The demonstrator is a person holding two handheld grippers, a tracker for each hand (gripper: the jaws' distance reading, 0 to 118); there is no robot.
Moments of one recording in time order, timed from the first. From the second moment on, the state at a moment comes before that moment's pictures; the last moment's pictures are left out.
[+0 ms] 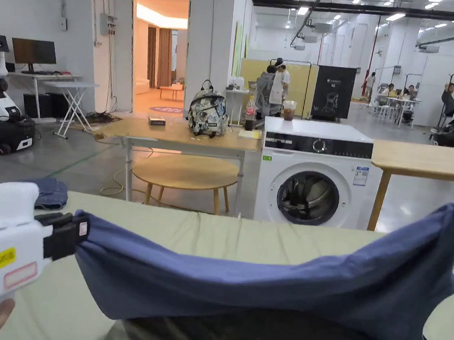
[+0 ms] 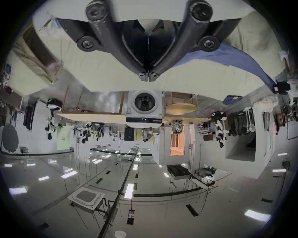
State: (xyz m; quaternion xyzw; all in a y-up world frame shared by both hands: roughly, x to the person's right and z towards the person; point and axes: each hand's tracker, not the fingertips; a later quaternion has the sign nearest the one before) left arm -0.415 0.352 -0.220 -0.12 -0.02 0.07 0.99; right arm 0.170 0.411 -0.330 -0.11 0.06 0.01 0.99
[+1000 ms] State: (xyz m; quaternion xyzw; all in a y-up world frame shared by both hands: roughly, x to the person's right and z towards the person) left arm -0.355 0.228 0.031 -0.12 0.10 0.01 0.99; right arm 0.208 0.179 -0.031 -0.29 -0.04 -0.05 0.95
